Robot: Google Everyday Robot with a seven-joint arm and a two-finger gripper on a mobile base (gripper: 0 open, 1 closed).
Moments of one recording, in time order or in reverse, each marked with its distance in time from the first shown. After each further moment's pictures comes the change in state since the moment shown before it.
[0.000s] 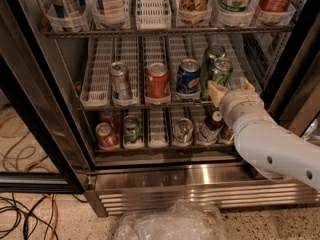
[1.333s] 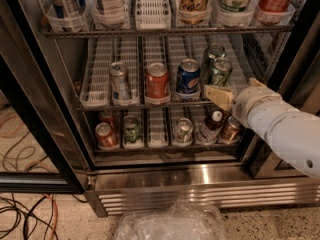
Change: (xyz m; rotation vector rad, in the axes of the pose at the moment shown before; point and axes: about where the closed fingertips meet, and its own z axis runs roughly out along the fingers) arm -0.014 -0.003 -0.035 -0.160 0.097 0.018
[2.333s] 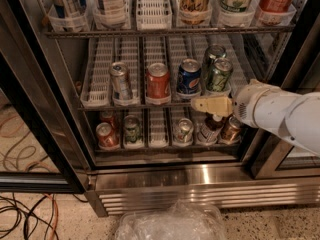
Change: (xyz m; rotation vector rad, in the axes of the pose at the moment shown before) arm 0.004 0.035 -0.016 -0.197 0.146 -0.075
